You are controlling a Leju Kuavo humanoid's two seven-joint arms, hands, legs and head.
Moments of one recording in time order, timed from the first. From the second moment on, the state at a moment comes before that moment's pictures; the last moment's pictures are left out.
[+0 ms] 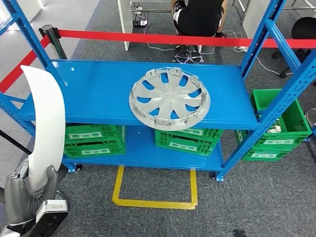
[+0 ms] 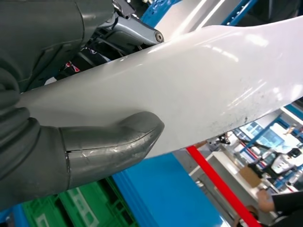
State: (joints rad) left arm 0.35 -0.09 -0.14 -1.92 -0.76 0.46 -0.30; right arm -0.01 0.14 -1.03 -0.29 1.00 -0.22 -0.35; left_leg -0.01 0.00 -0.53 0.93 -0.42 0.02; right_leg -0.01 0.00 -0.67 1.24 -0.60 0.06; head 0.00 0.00
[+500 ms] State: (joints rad) left arm 0.32 -0.08 -0.14 -1.89 -0.74 0.45 -0.31; right arm 0.00 0.16 -1.08 -0.33 1.01 -0.20 -0.35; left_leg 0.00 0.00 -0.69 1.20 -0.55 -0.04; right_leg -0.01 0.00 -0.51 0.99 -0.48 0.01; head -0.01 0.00
